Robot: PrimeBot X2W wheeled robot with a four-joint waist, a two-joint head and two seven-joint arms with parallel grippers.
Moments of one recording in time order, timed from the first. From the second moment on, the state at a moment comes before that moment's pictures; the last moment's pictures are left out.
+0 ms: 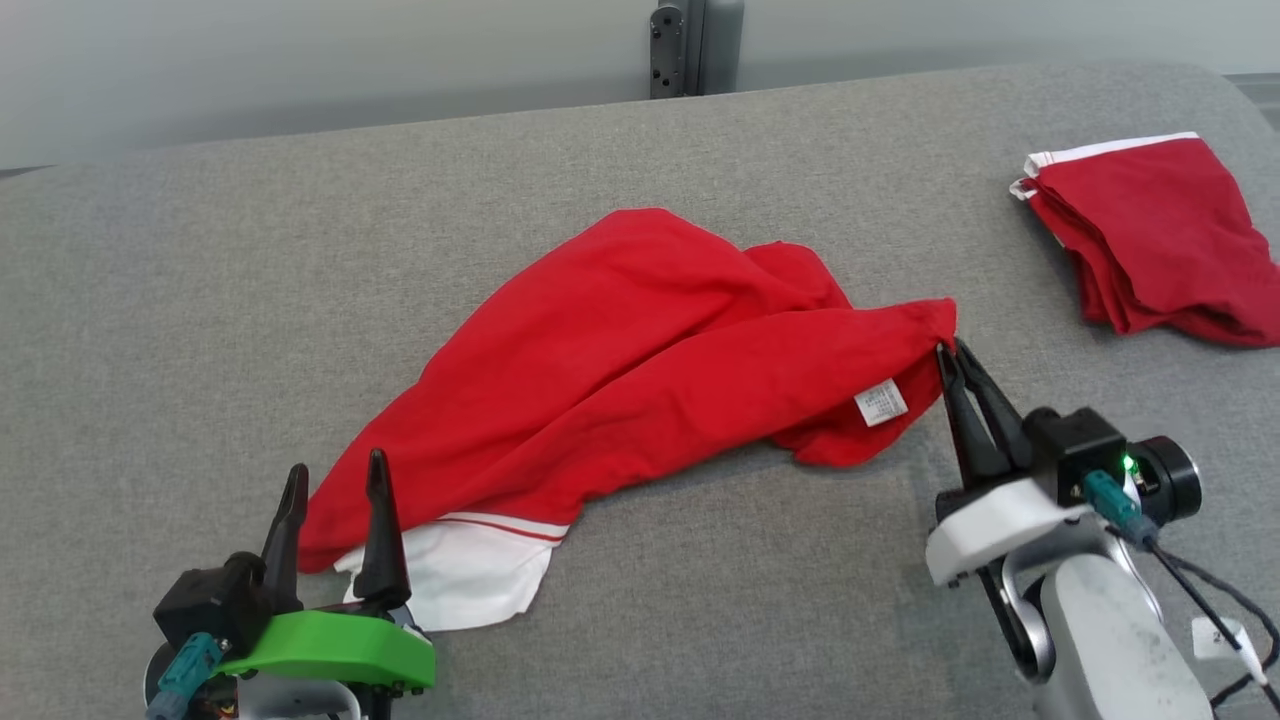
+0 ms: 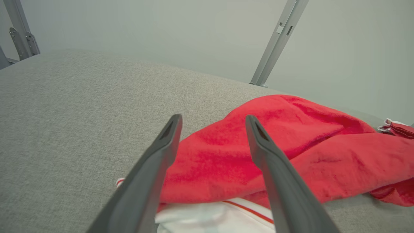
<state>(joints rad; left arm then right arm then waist) 0.00 0.11 -0.17 0.05 -0.45 0.08 -0.18 -0.26 -0.07 0.06 0.33 -0.02 0.13 -0.26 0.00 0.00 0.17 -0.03</state>
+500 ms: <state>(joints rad) 0.00 0.12 -0.16 0.04 -0.45 0.08 -0.18 0.00 -0.07 0.18 0.27 0.00 0.13 -0.26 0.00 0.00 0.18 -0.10</state>
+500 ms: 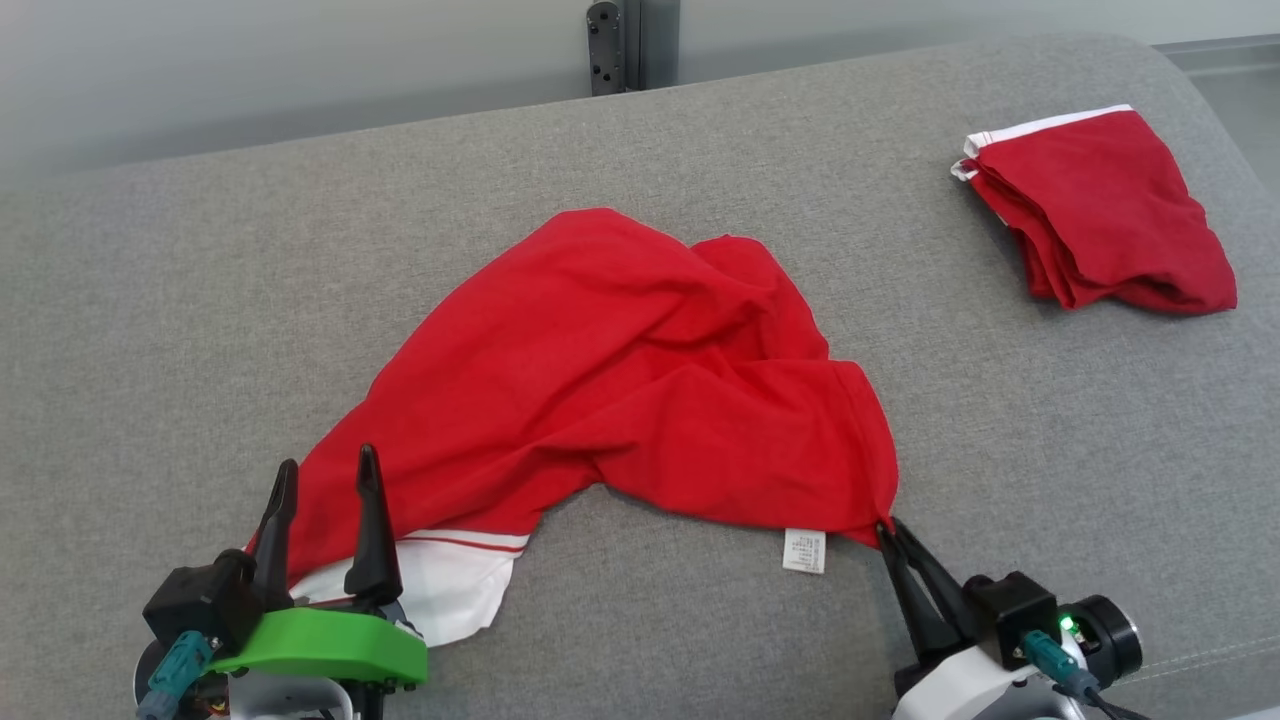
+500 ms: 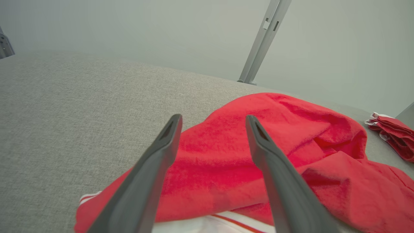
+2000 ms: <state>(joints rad) -0.07 0.09 -0.22 0.08 -0.48 0.08 -0.22 -0.54 -0.32 0.43 0.48 0.23 0.13 0.06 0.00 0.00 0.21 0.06</state>
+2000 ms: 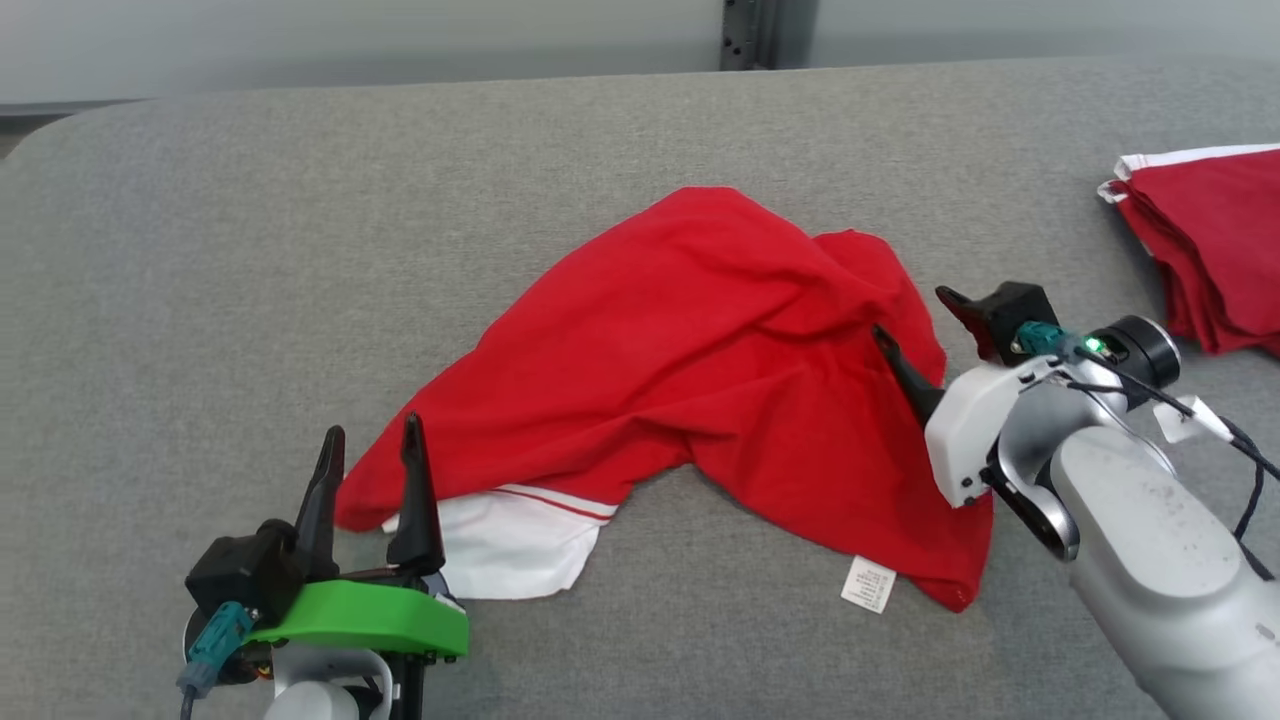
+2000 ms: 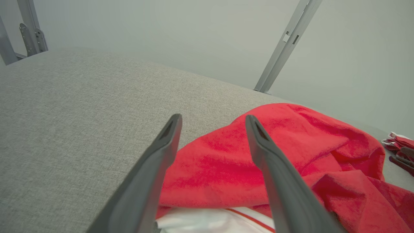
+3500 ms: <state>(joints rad) -0.14 0.06 -0.28 0.15 -0.50 0.06 -0.26 -1.21 -0.36 0.87 1.12 0.35 0.13 -0.08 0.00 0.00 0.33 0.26</state>
